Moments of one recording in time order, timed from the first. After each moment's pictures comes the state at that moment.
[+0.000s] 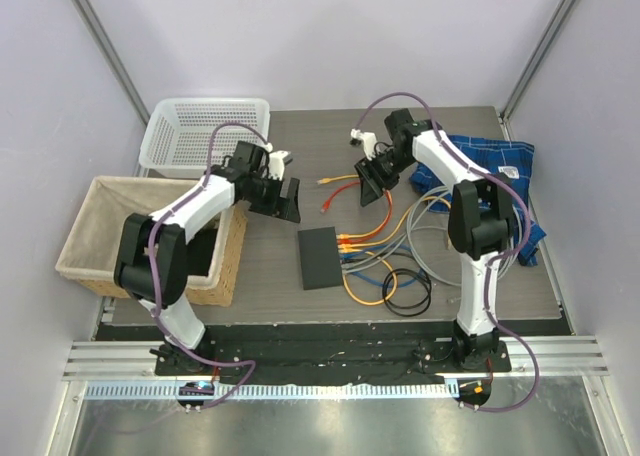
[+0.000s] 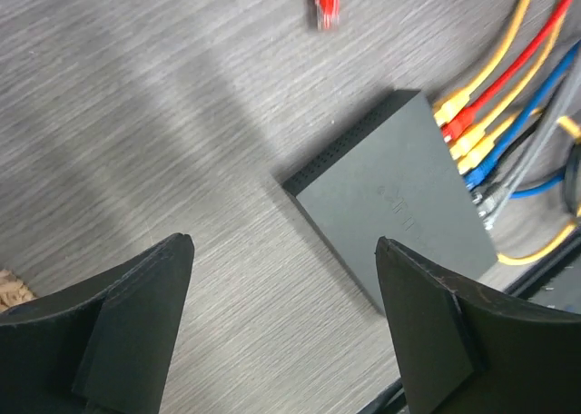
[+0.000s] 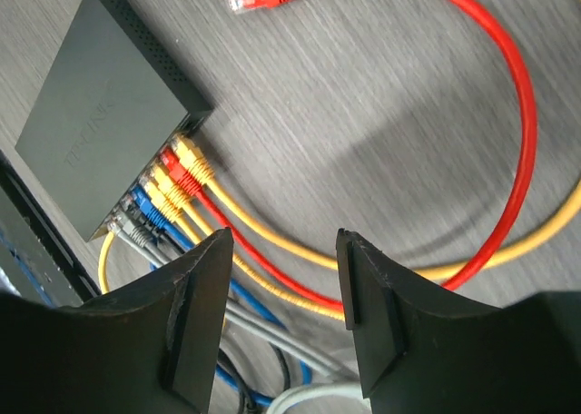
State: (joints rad) left arm -0.36 1.71 1.23 -0.55 0.40 -0.06; right arm 0.28 2.07 1.76 -0.98 -0.60 -0.46
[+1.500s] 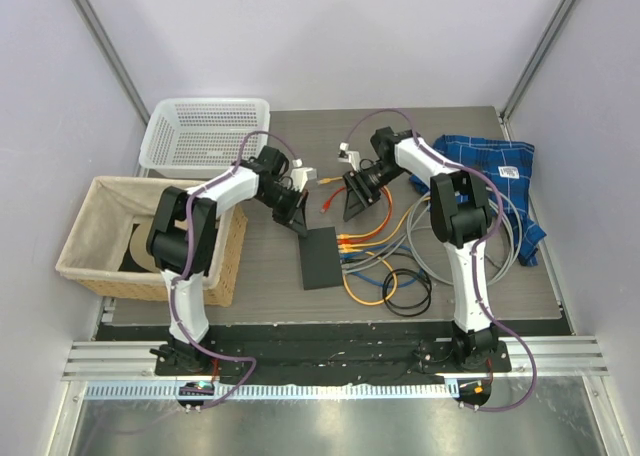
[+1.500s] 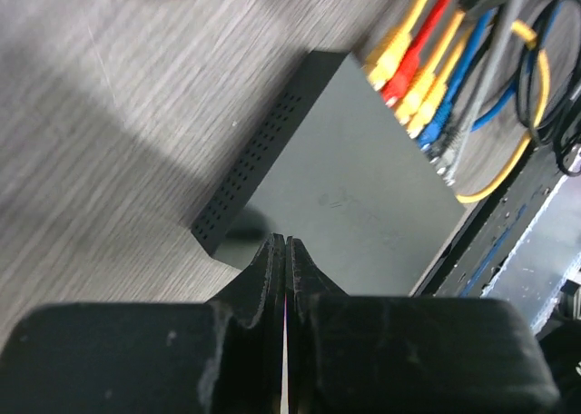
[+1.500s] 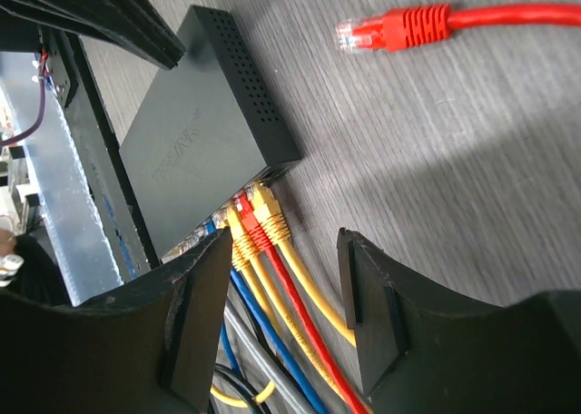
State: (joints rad) left arm -0.39 1.98 1.40 -0.69 0.70 0.10; right arm 0.32 2.30 1.87 -1.07 -0.90 -0.49
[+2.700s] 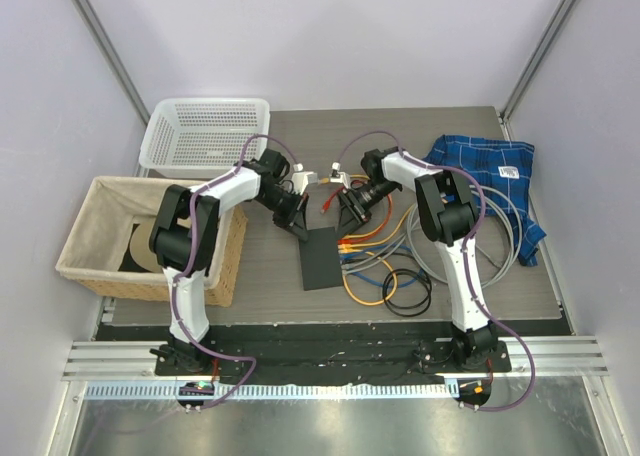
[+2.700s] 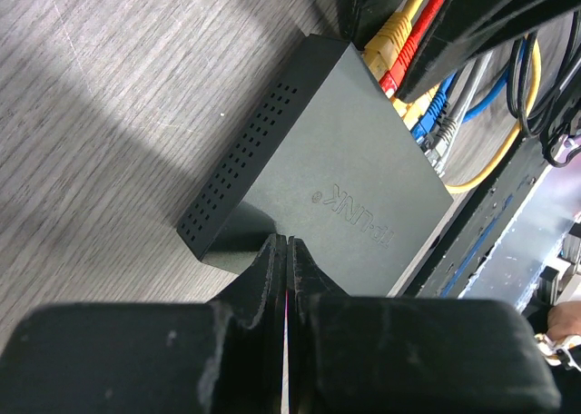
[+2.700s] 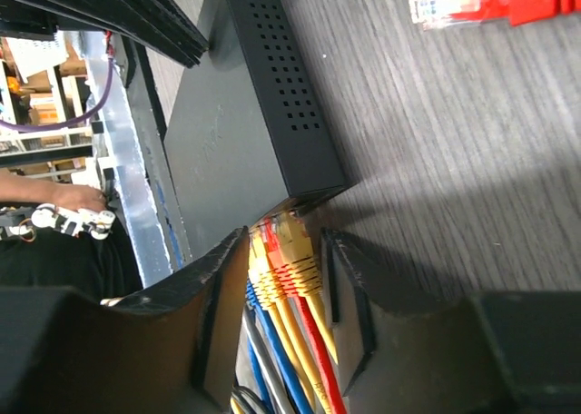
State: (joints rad) left arm -0.39 2.02 1.39 -0.71 0.71 0.10; right arm 0.37 2.40 1.79 -1.09 -1.04 -0.50
